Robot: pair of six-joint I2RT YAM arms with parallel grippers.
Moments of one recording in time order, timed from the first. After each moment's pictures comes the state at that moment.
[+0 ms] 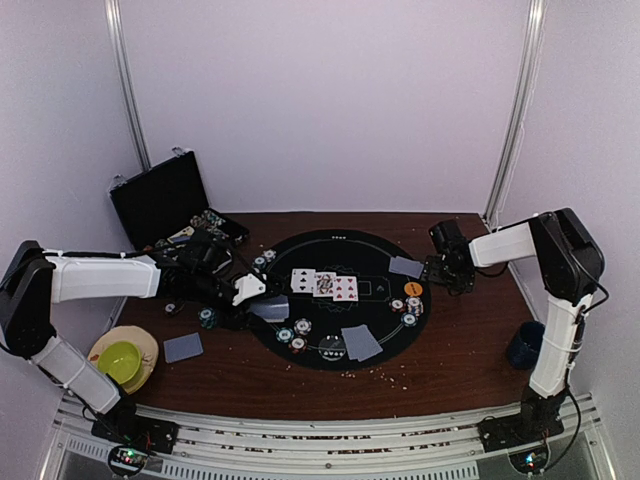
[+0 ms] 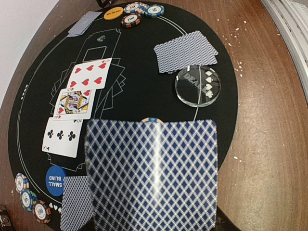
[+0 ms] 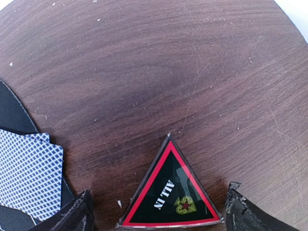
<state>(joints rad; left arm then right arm) -0.61 1.50 0.86 -0.26 0.49 0.82 0.32 1.94 1.12 -0.20 0.39 0.59</state>
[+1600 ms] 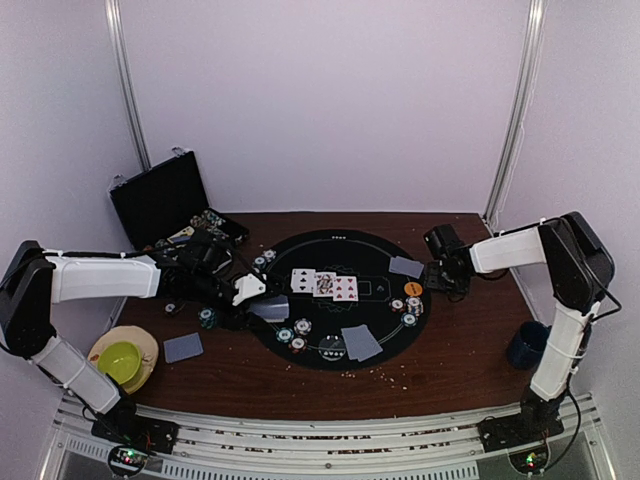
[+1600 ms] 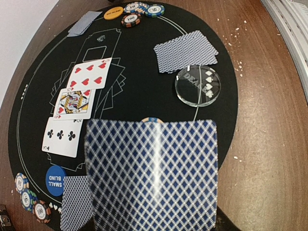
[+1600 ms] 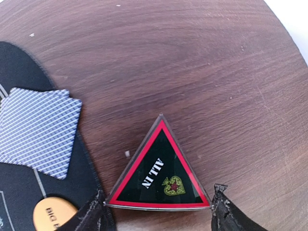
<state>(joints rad) -0.61 1.50 0.86 -0.26 0.48 0.82 0.39 1.85 1.05 -0.25 0.44 0.58</state>
